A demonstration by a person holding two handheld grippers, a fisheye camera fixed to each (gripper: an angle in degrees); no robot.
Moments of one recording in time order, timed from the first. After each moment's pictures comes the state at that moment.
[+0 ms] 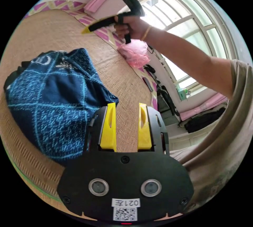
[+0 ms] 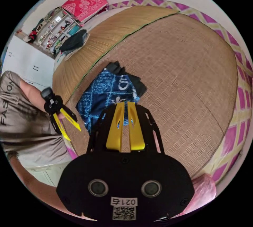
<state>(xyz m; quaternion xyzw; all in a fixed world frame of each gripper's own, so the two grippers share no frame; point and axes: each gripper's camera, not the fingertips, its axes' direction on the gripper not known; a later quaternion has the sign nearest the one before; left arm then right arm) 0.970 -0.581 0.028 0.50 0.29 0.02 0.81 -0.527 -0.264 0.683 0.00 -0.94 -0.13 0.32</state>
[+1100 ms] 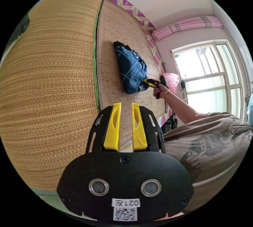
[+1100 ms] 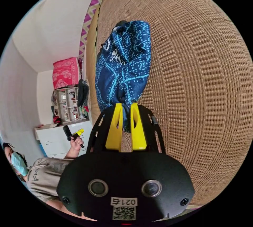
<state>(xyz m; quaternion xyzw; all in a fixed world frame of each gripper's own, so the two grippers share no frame) 0.885 -0.244 0.123 0.49 0.34 -0.30 0.74 -0.788 0.069 0.577 -0.37 -0.92 0.13 0.07</state>
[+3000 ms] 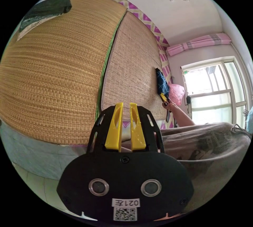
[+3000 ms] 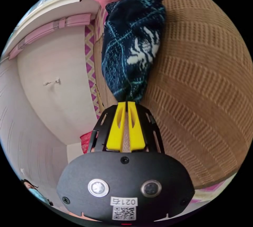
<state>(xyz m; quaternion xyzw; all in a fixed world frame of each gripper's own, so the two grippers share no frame) 1.068 -0.073 0.201 0.50 0.33 -0.42 0.68 -0.741 0.268 0.665 -0.48 -0.72 0.50 0.03</state>
